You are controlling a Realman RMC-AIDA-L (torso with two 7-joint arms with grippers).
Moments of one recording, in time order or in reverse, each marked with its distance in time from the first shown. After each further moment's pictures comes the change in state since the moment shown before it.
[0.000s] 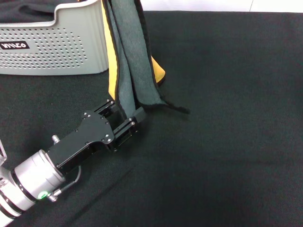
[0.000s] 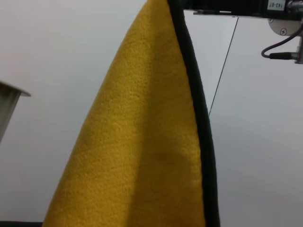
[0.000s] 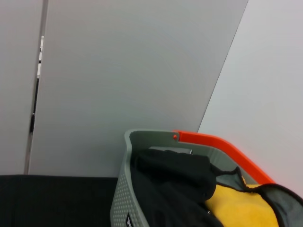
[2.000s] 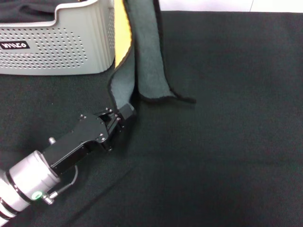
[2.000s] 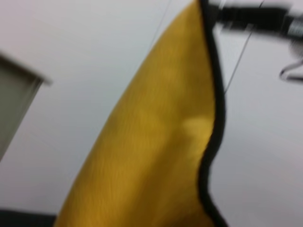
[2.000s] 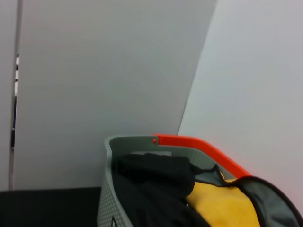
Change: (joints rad) left arm 0.013 0.008 0.008 0.013 -0.006 0.006 -0.095; right arm -0.096 -0.006 0.050 -0.023 0.069 -0.011 -0.034
